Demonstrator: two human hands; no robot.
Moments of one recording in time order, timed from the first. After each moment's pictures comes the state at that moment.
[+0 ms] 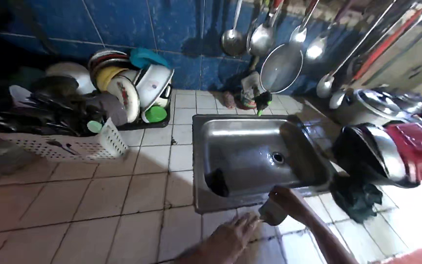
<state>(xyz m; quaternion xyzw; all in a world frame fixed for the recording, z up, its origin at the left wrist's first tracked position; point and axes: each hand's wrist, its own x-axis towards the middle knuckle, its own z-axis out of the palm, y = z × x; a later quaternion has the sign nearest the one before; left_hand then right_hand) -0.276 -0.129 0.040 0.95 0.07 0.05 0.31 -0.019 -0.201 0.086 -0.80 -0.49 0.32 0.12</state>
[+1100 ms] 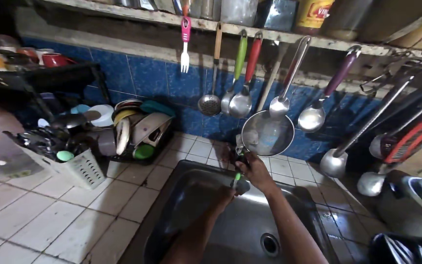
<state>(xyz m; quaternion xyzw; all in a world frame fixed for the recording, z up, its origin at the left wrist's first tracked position) 0.024 0.068 0.053 0.56 0.50 0.24 0.62 0.144 0.037 0.193 -0.65 -0.69 0.16 0.27</state>
